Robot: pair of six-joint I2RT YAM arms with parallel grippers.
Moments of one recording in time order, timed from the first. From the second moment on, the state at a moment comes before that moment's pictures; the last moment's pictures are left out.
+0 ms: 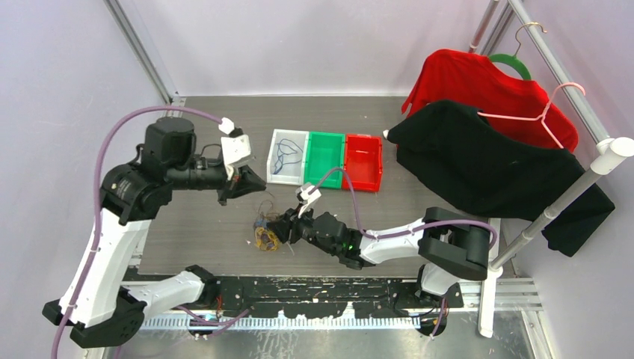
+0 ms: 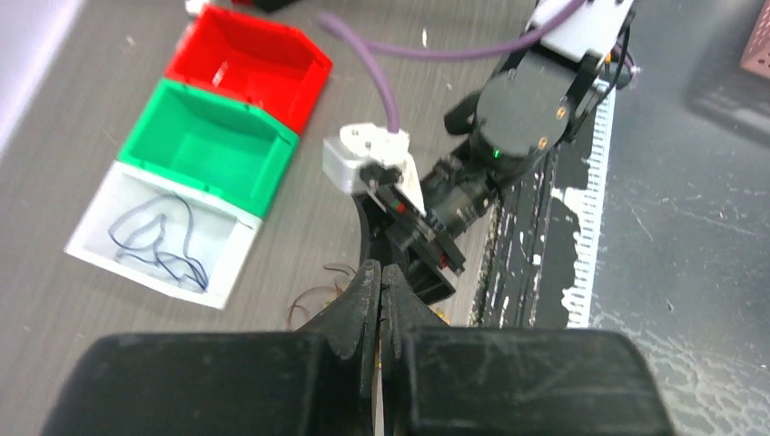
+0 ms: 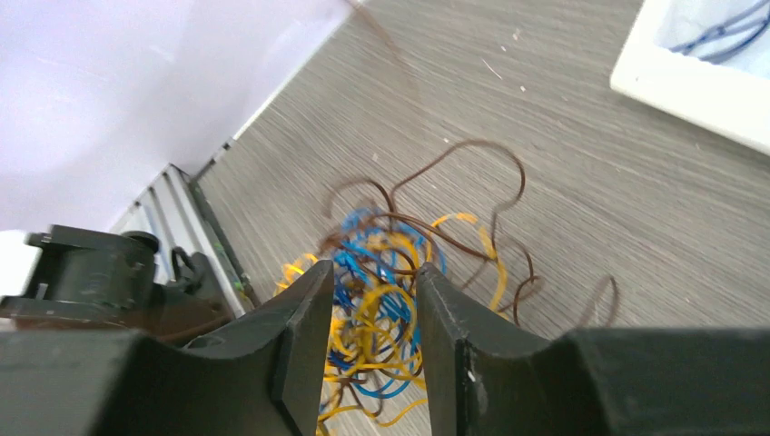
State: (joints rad) left arm -0.53 1.05 1.59 -1.13 0.68 0.44; right arm 1.23 1.57 0.61 0.86 0.28 0.53
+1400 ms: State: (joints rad) left arm -0.53 0.96 0.67 -0.97 0.47 0.80; right arm 1.23 1.77 0.72 0.67 0.07 0.58
